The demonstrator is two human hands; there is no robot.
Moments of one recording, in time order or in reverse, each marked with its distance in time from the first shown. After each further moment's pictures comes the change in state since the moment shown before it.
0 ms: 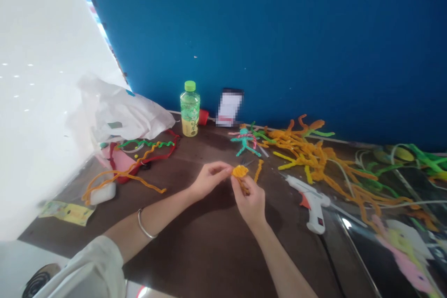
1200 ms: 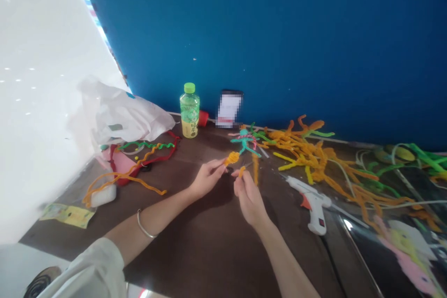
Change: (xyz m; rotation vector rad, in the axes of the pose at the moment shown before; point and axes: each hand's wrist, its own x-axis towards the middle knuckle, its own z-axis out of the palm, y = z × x) left_hand 0.009 -0.011 -0.008 0.041 0.082 0.110; right_hand 0.008 0.001 -0.009 0.065 -0.289 0.104
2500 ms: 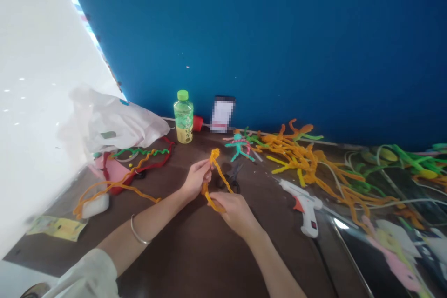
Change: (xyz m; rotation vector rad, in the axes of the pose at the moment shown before) left_hand 0.017 -0.006 -0.006 -0.436 0.089 -0.196; right_hand -0.003 -0.002 0.005 -0.462 -0.293 -0.473
